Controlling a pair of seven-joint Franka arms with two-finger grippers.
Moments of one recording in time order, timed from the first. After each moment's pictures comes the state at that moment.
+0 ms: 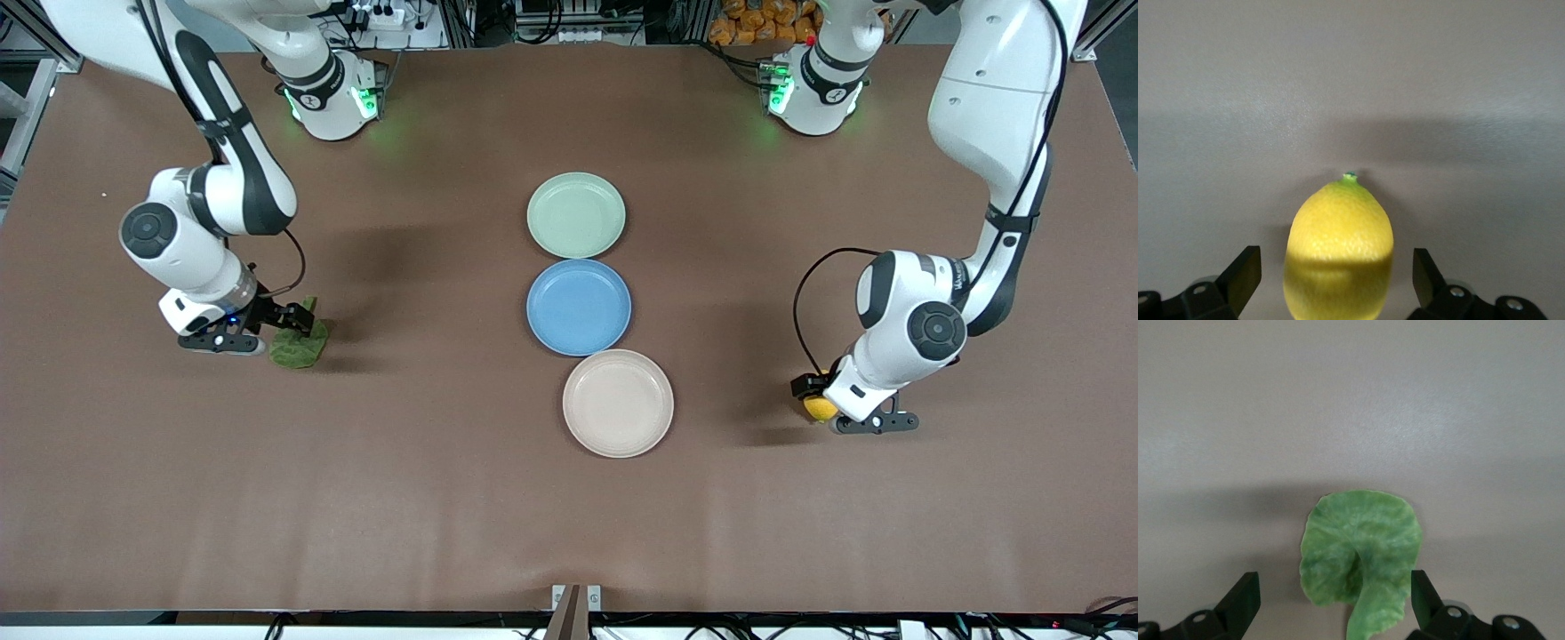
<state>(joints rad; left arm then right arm) -0.05 0.62 -0.09 -1.82 0.10 2.45 -0.24 -0.01 0.26 0.02 -2.32 -0.05 2.64 0.13</state>
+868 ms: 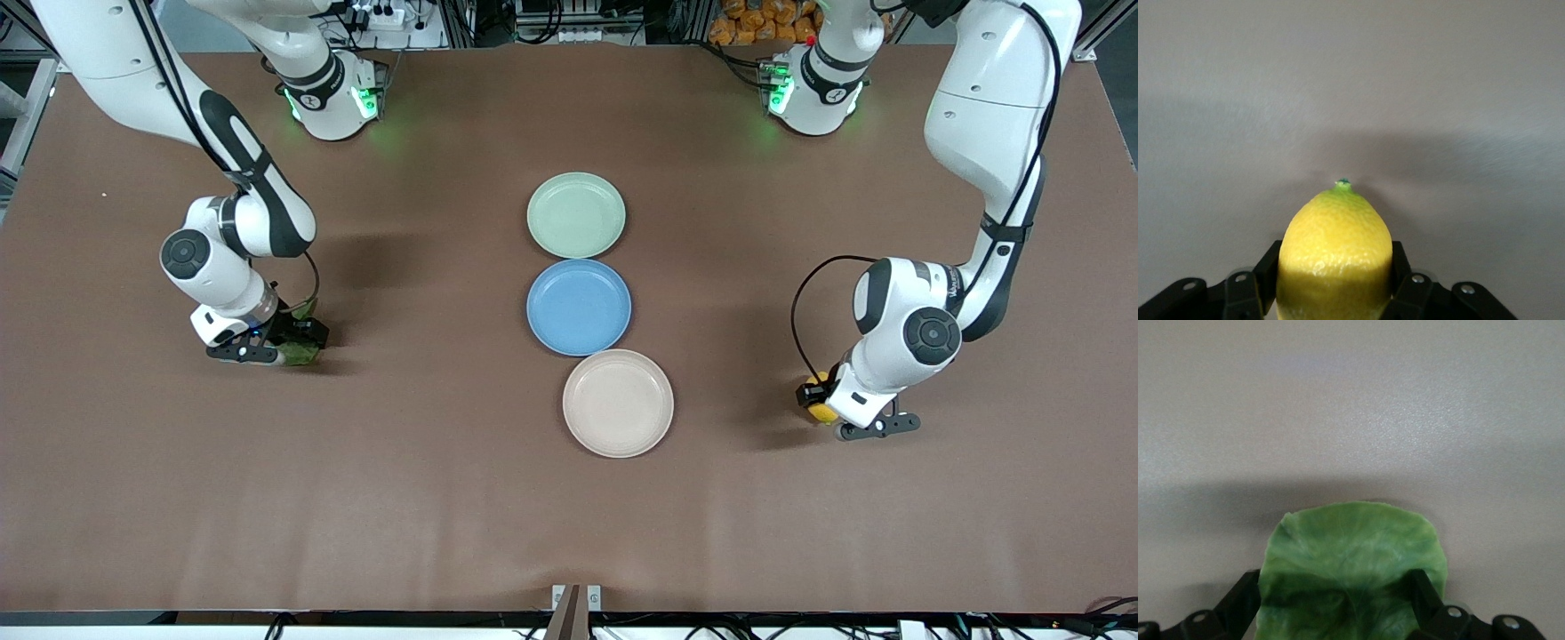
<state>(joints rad) -0.06 0.62 -0.10 -1.80 0.10 2.48 -0.34 -0.04 0.42 0.02 -2.33 -0.05 2.82 0.13</state>
